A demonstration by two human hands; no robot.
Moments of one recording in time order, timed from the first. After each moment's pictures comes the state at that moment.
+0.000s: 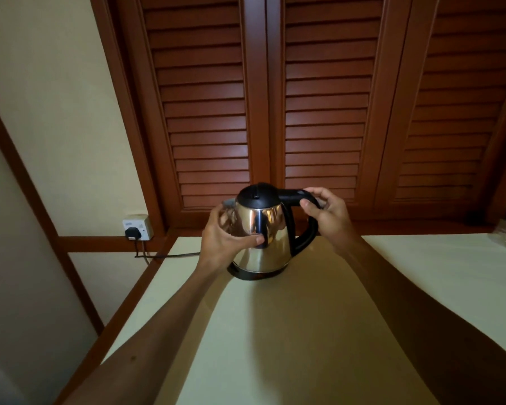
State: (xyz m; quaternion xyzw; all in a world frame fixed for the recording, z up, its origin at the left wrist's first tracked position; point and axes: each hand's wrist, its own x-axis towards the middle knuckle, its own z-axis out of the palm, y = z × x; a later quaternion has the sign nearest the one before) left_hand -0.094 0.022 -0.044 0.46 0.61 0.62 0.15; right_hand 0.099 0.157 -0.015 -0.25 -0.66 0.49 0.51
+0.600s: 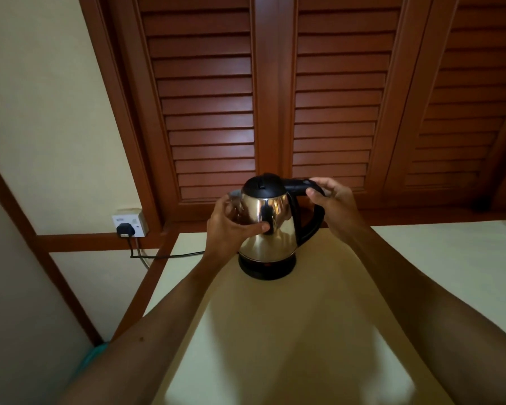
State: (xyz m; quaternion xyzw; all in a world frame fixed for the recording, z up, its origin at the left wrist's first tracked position) left_hand -0.158 0.062 -0.067 0.47 0.60 0.62 0.19; right_hand 0.044 0.184 -0.032 -0.29 -0.64 0.50 0.51
